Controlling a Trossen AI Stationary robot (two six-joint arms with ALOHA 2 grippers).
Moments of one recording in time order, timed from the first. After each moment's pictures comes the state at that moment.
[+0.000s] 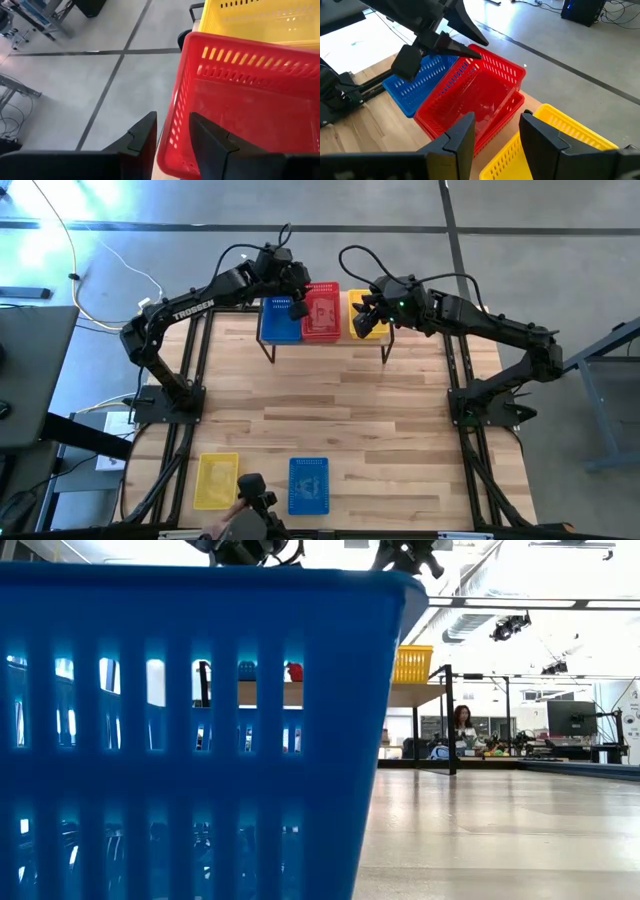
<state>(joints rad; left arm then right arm) 0.73 1.64 1.52 -0.47 -0.04 0.50 -0.29 1.39 1.48 -0.61 0.36 0.29</state>
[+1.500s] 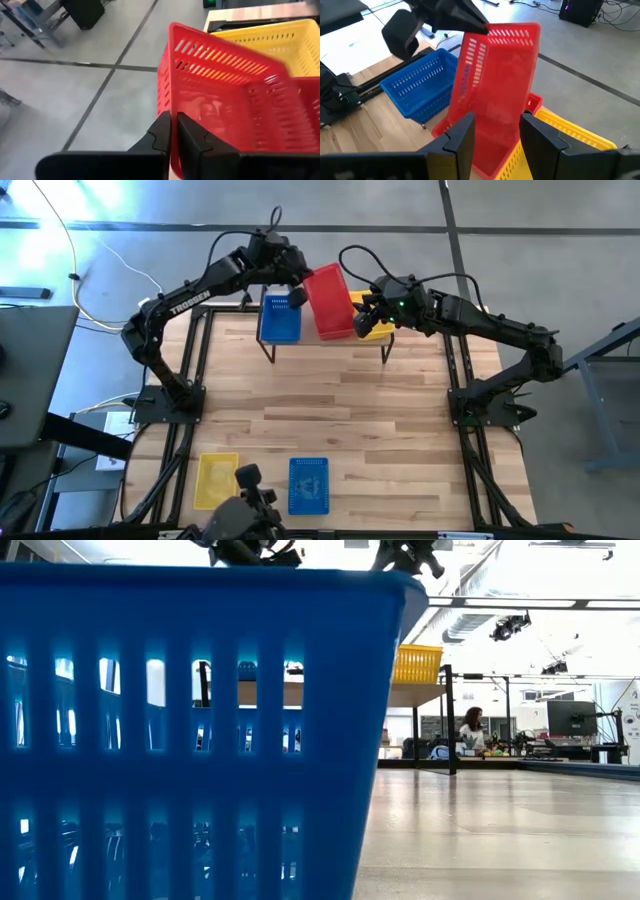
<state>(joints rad) 0.78 1.66 1.63 -0.49 0.11 0.43 -0.29 1.39 1.48 -0.61 0.37 0.29</state>
